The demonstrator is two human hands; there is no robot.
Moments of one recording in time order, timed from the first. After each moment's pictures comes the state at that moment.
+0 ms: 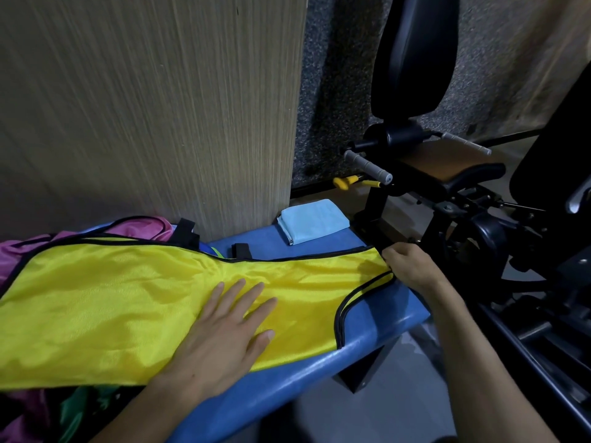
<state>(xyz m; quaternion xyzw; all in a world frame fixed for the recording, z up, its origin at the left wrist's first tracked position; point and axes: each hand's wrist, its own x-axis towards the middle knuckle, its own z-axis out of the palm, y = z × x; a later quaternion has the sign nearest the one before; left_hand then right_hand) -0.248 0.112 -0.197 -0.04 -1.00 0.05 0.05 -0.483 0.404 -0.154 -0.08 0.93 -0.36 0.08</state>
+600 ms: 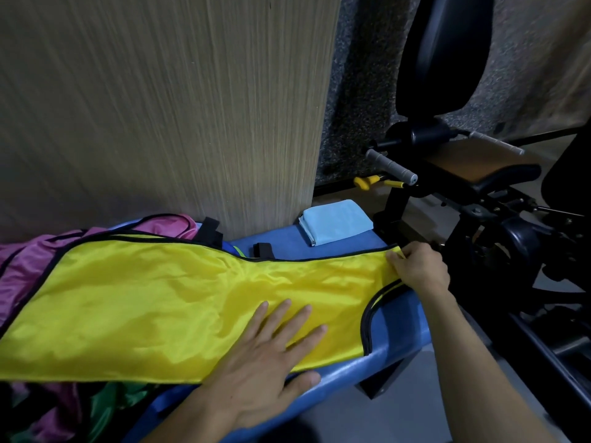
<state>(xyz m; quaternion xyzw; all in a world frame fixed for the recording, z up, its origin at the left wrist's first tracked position) -0.235 0.137 -0.201 -0.13 -0.99 -0.02 0.03 -0.489 0.360 -0.168 0.04 0.96 -0.27 0.02</state>
